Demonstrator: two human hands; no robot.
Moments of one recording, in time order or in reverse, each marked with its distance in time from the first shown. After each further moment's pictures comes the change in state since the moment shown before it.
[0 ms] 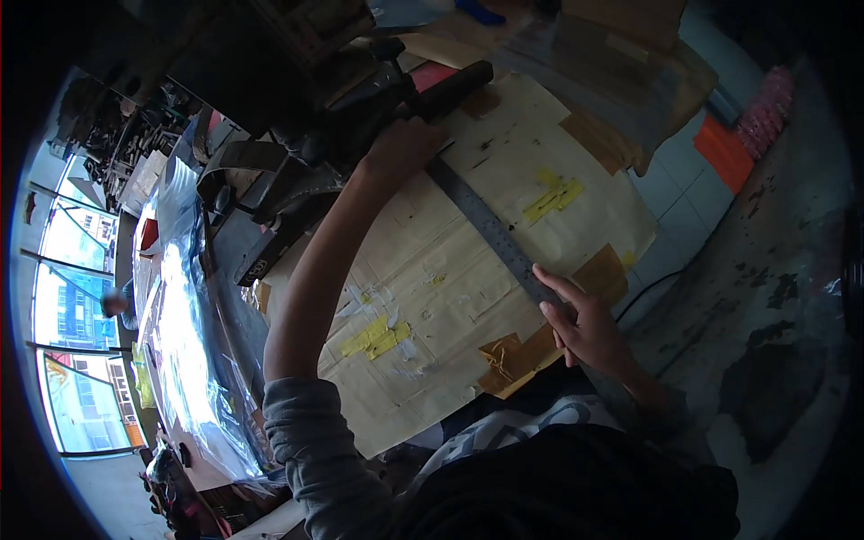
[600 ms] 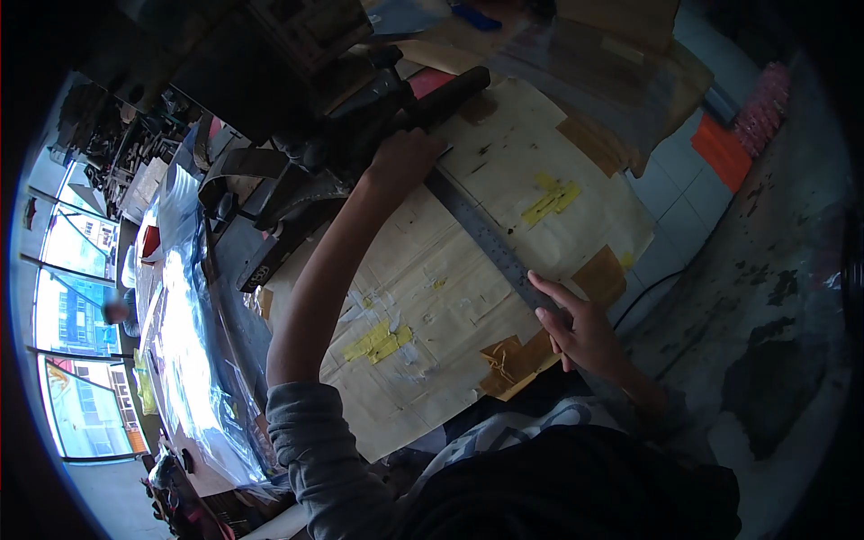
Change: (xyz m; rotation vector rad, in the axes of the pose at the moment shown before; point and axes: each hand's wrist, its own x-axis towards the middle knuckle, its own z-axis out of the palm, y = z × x) left_hand -0.005 0.007 -0.002 -0.055 -0.032 -0.054; right_hand -0.002 0.000 0.005 0.007 -0.006 -0.011
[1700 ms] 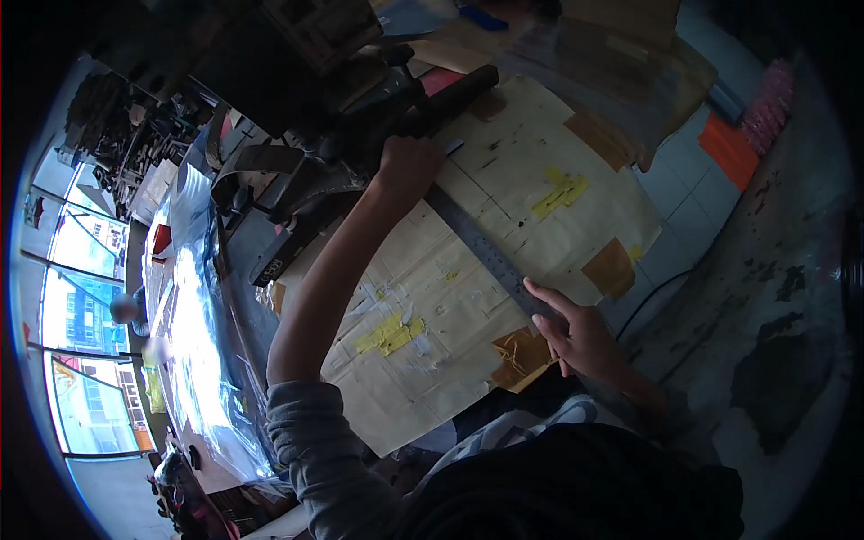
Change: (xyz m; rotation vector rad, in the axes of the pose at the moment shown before) left_hand -0.020 0.003 -0.002 0.325 -0.001 0.063; right_hand -0.007 -0.004 0.017 -0.038 -0.007 -0.061
